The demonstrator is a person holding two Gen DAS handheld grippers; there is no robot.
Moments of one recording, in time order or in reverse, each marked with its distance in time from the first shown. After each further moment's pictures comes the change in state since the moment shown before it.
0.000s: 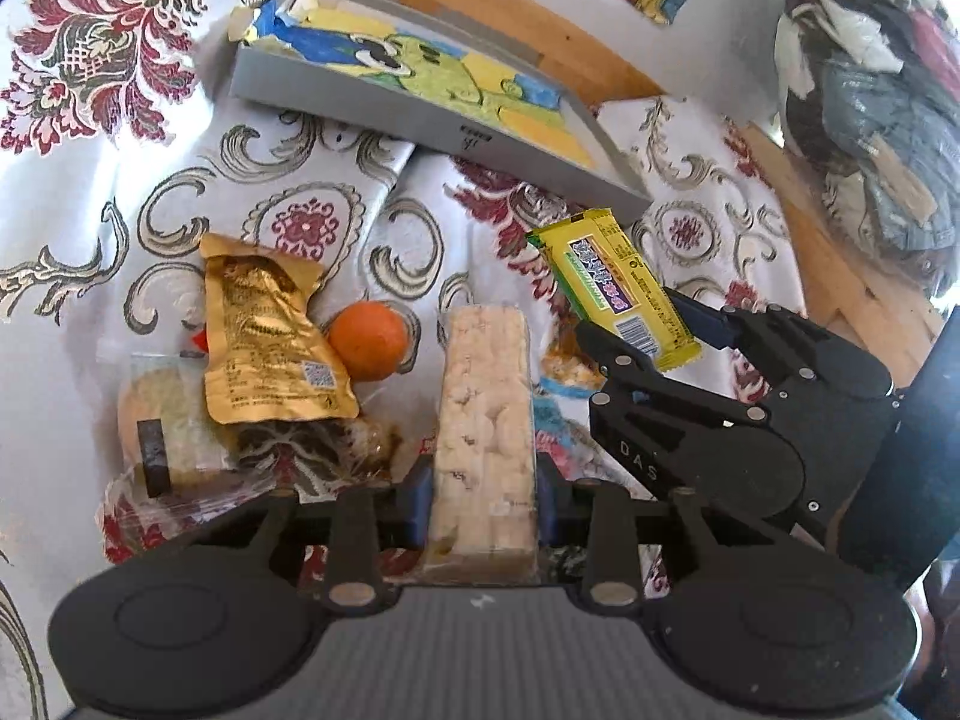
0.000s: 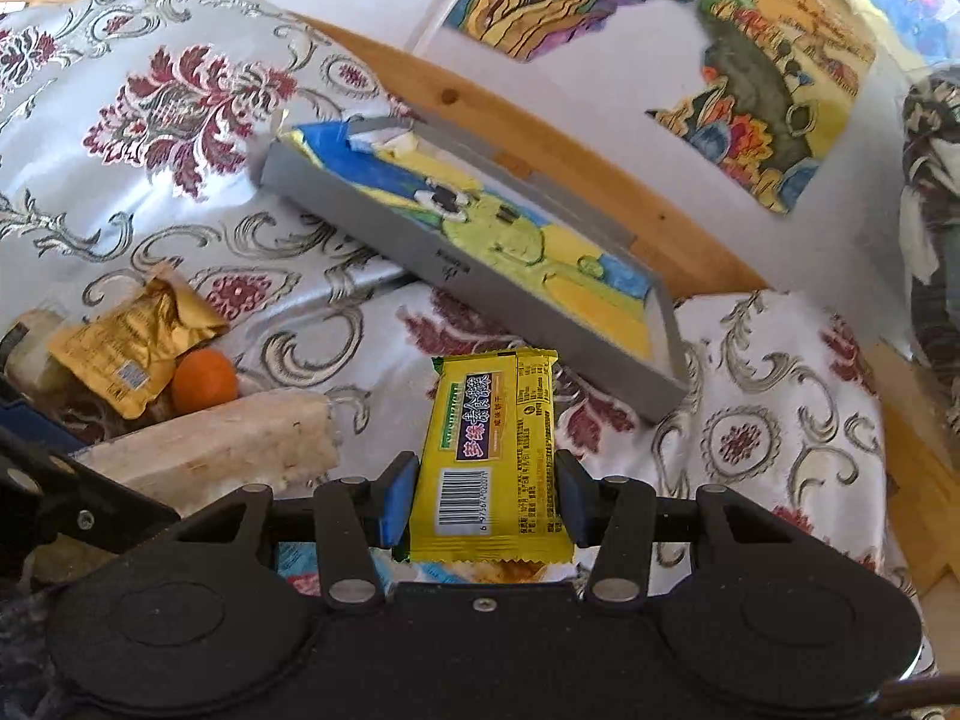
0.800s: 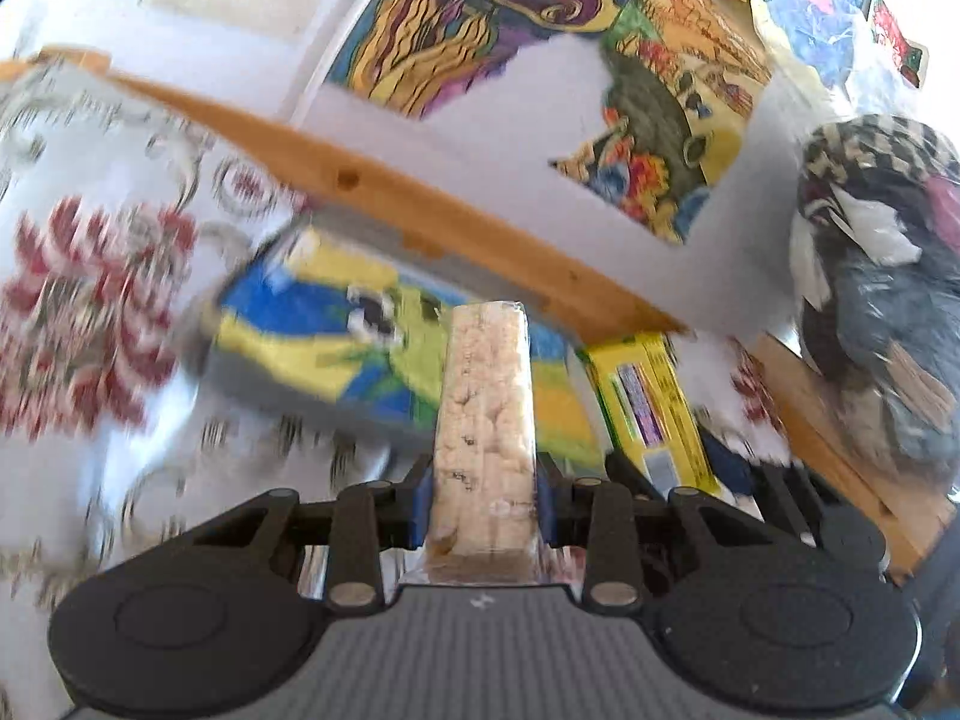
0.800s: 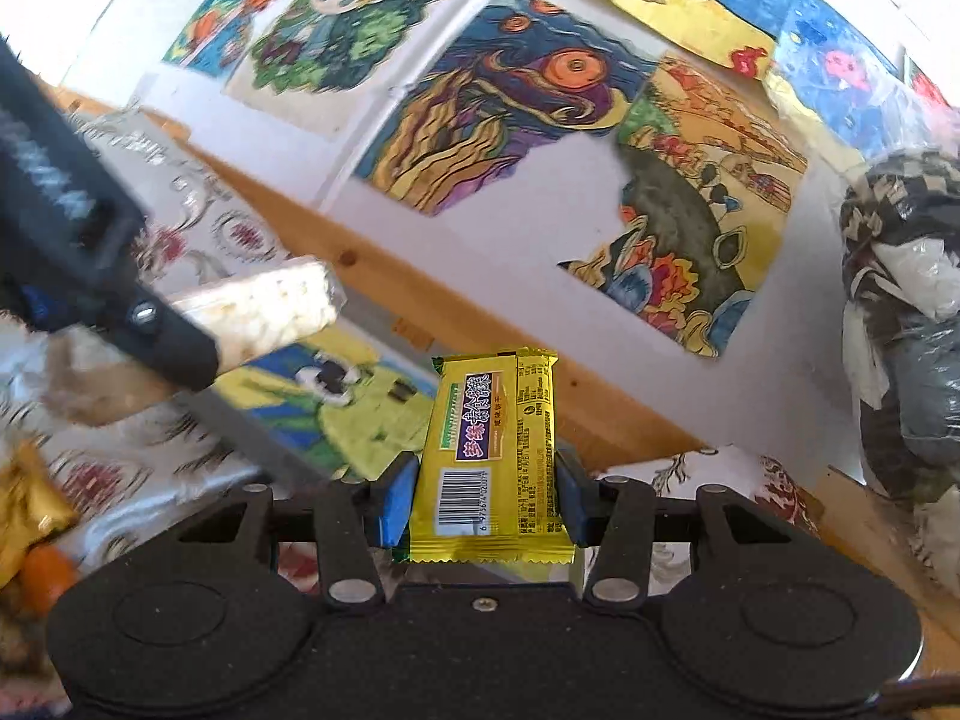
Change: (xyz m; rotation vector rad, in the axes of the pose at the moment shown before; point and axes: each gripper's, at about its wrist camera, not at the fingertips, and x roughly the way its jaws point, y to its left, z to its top) left arm -0.005 -0.047 0.104 -0.026 -0.403 0.105; right arm 0.034 -0.070 0.043 0.042 -0.314 -0.090
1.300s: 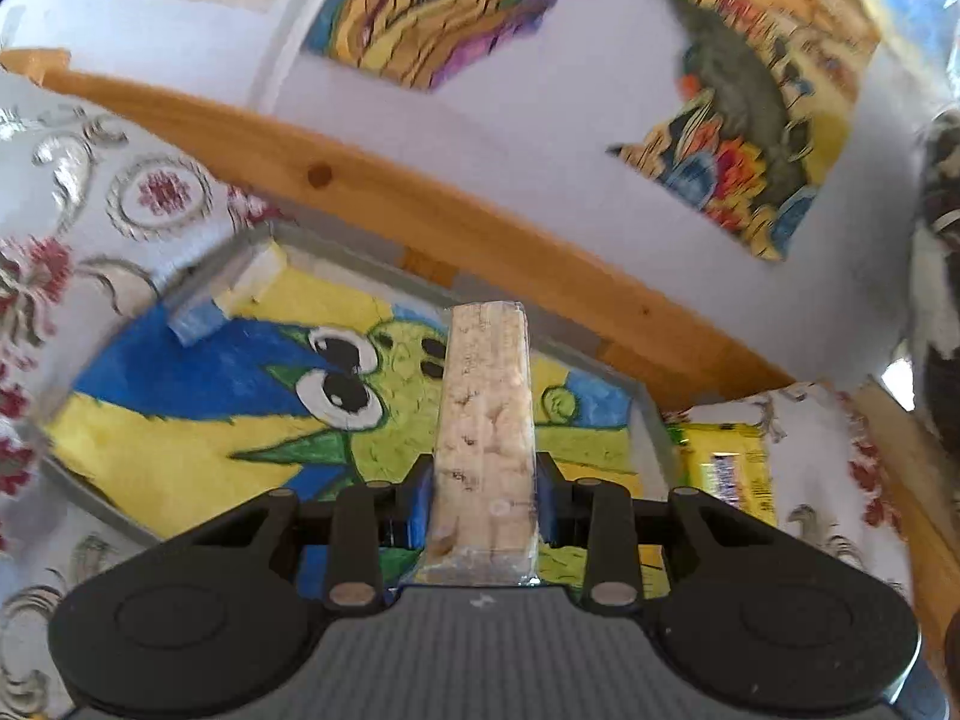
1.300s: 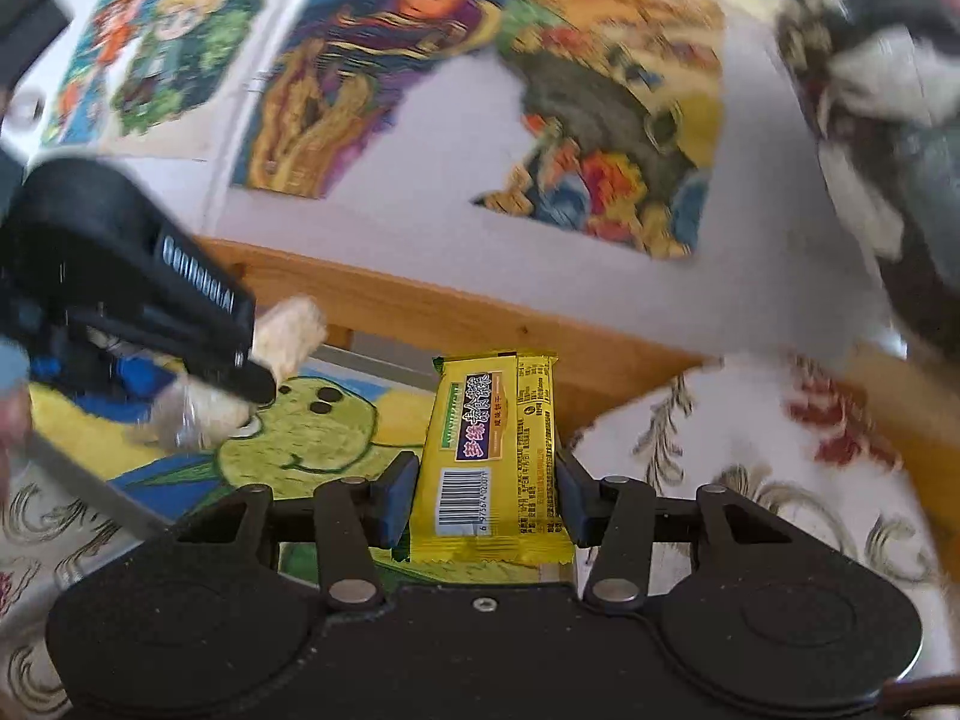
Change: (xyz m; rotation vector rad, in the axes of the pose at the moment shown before) left arm 0.142 -0.026 0.037 -0.047 0.014 0.138; right arm 0.087 -0.056 -0.032 0.301 0.061 -0.009
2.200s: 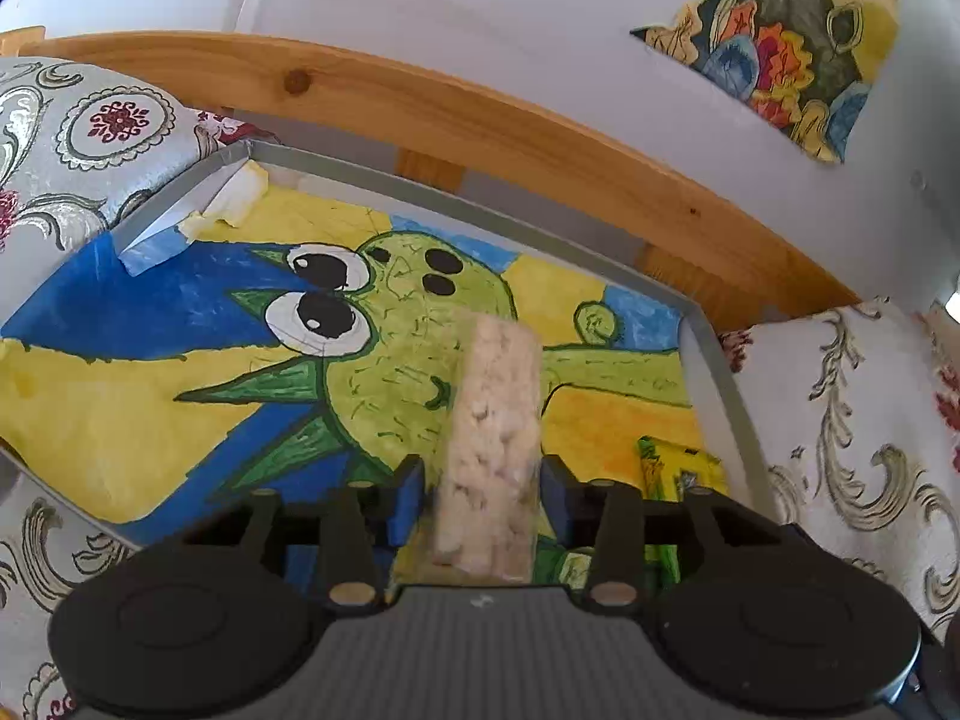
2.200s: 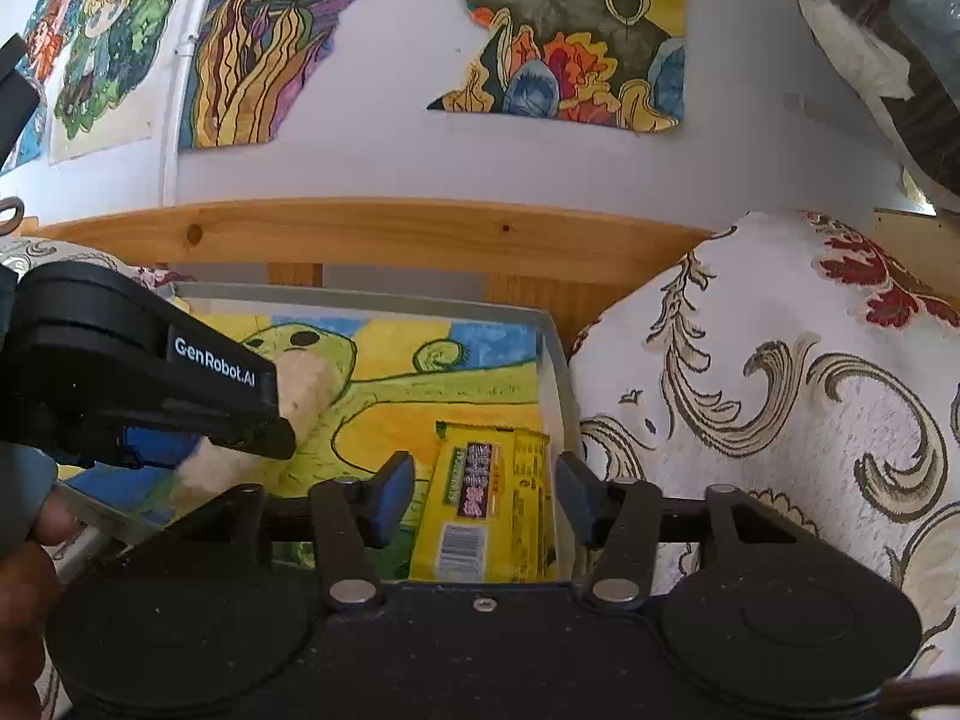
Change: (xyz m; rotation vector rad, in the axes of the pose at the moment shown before) left arm 0.048 -0.013 -0.017 0.042 0.103 0.092; right arm 0.040 -0.018 -0.022 0.138 0.128 0.036
